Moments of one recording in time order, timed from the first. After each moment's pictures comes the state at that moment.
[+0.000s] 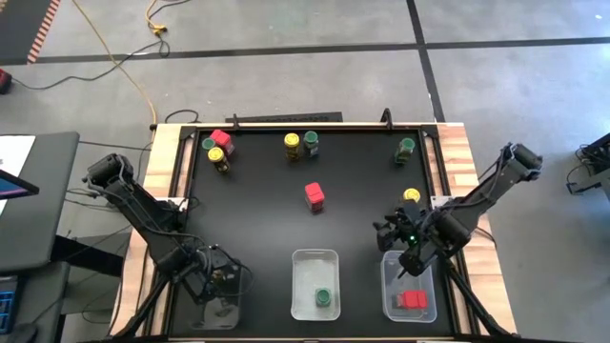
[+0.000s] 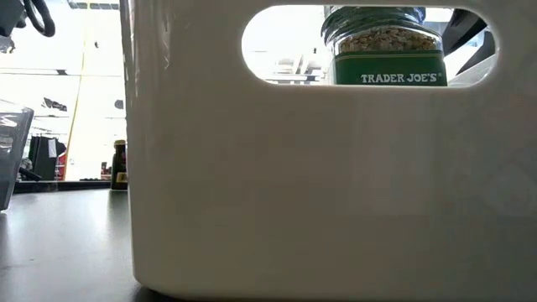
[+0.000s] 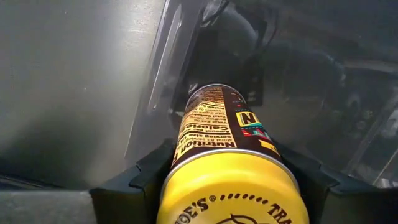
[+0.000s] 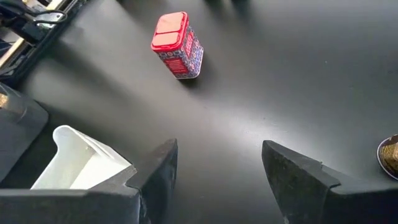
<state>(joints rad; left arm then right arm) -0.86 1.39 0.97 -1.01 -0.06 -1.19 0.69 1.23 0.96 -1.03 0.82 1.70</state>
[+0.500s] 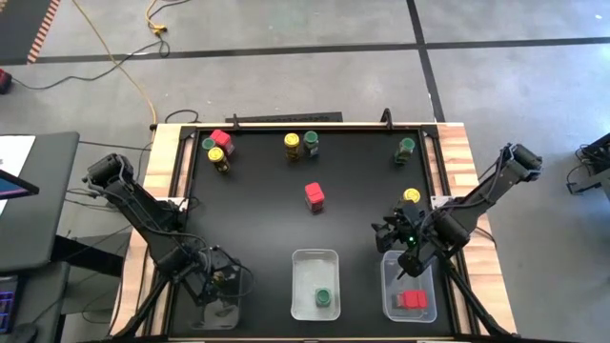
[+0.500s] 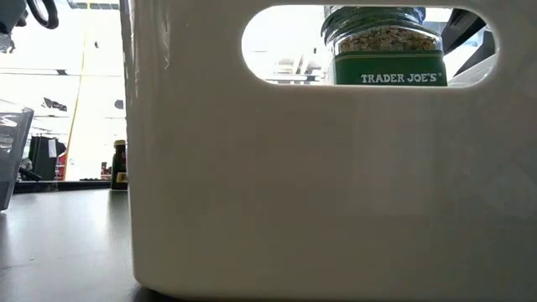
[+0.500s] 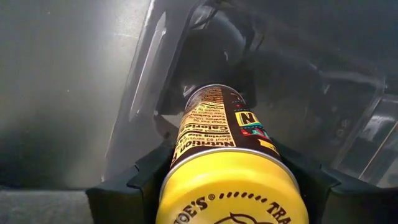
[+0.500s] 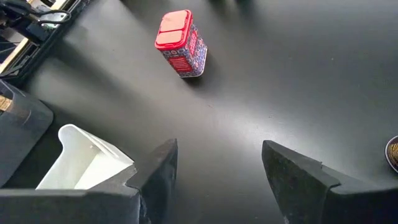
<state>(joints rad) -0.86 1.39 0.97 -0.97 -0.06 -1.24 0.69 1.24 0.96 -1.01 0.81 1.70</state>
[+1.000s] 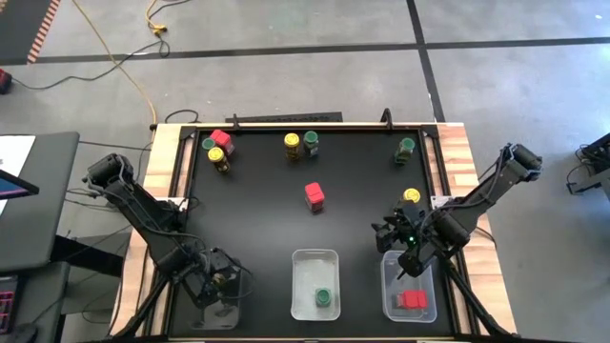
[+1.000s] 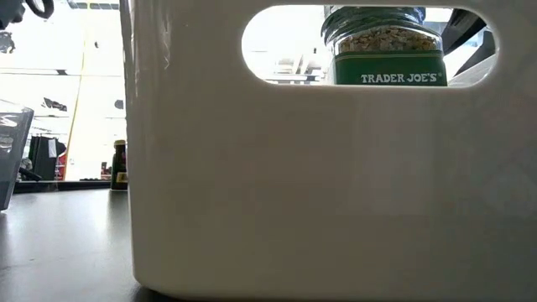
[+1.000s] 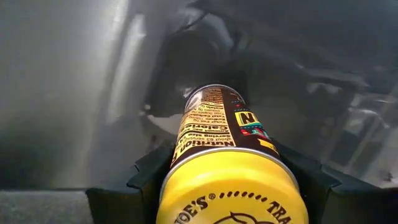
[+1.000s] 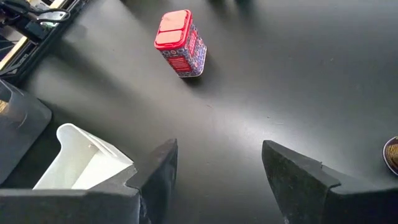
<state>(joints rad) -0.86 1.39 0.97 -0.92 -0.05 -1.22 0.69 1.24 0.96 -1.01 0.81 1.69</state>
